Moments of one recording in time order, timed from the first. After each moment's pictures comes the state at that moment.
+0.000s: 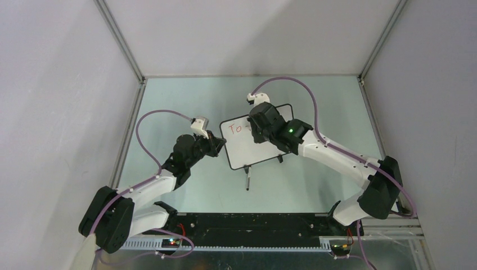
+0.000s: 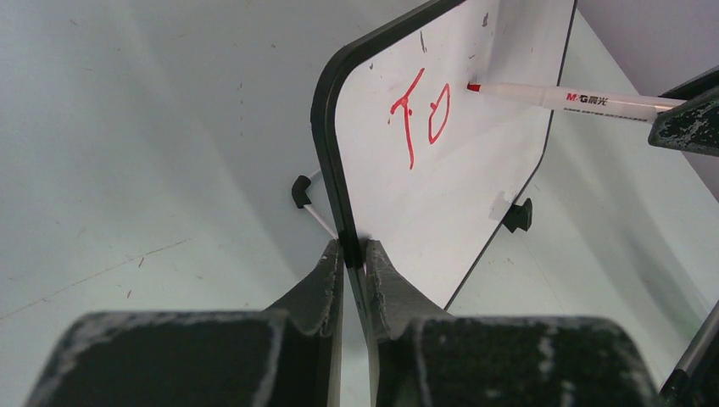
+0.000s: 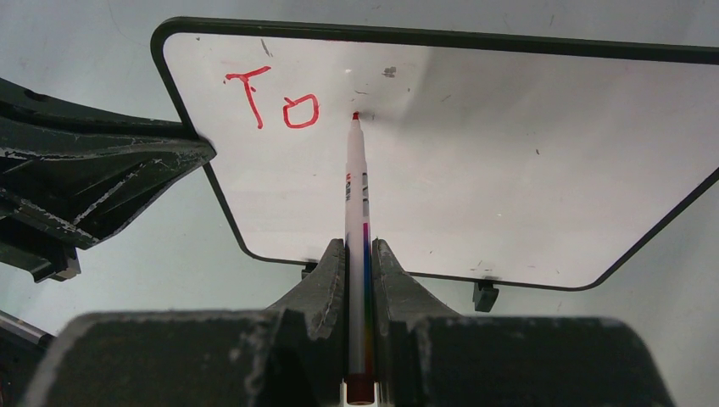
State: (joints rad) left arm -0.49 1.13 0.38 0.51 0.15 -0.38; right arm 0.88 1.49 1.34 -0.56 0.32 0.35
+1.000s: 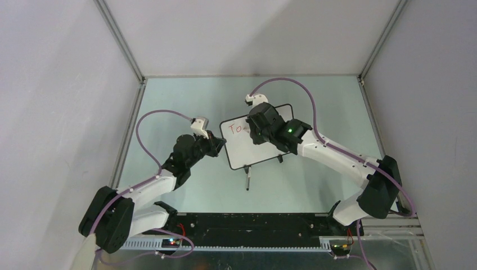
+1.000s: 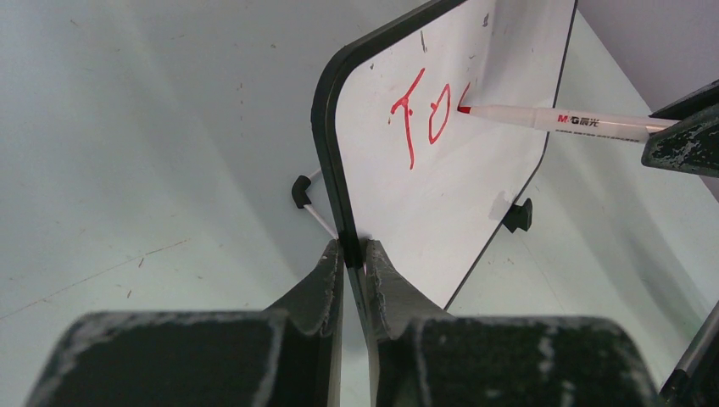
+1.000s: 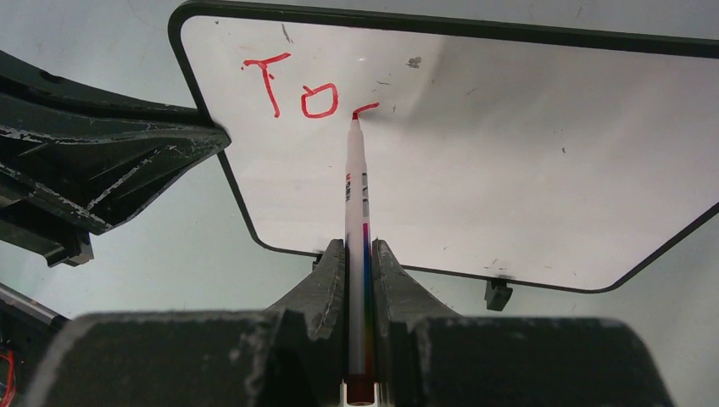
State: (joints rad) left arm -0.49 1.13 0.38 0.50 0.15 -0.38; right arm 0.88 1.50 1.34 -0.56 0.27 0.35
